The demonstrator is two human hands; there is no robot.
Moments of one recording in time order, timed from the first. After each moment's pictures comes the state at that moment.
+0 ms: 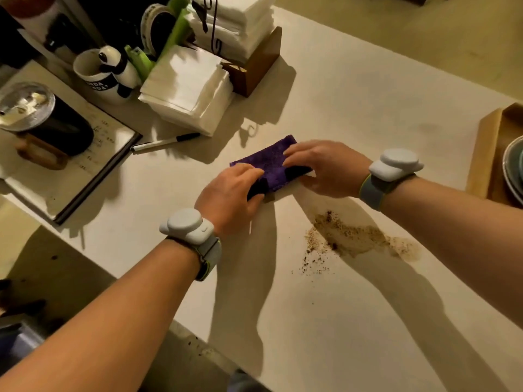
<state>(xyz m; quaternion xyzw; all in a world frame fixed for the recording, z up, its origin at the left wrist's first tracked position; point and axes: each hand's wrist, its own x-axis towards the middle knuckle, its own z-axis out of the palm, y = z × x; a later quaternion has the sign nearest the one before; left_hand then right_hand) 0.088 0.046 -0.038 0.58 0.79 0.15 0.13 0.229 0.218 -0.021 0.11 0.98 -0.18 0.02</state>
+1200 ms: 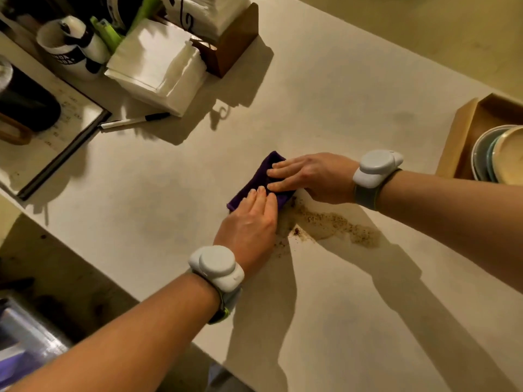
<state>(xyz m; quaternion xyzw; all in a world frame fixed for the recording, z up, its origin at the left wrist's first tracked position) 0.214 0.040 -0.046 0.59 0.80 0.01 0.13 0.286 0.240 -0.044 -0.06 0.98 -0.17 0.11</state>
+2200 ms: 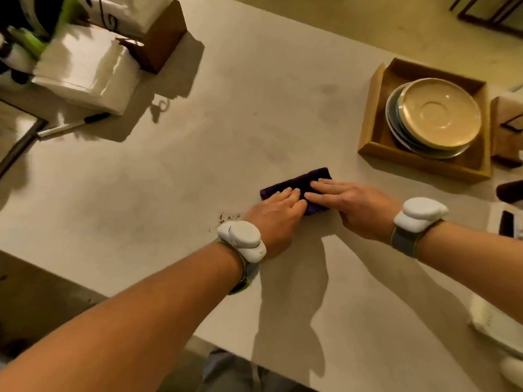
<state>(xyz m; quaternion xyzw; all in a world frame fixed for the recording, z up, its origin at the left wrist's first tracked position) 0.303 0.076 -0.041 0.73 0.64 0.01 0.24 0.478 0.189 -0.042 0.23 0.95 -0.18 0.08</state>
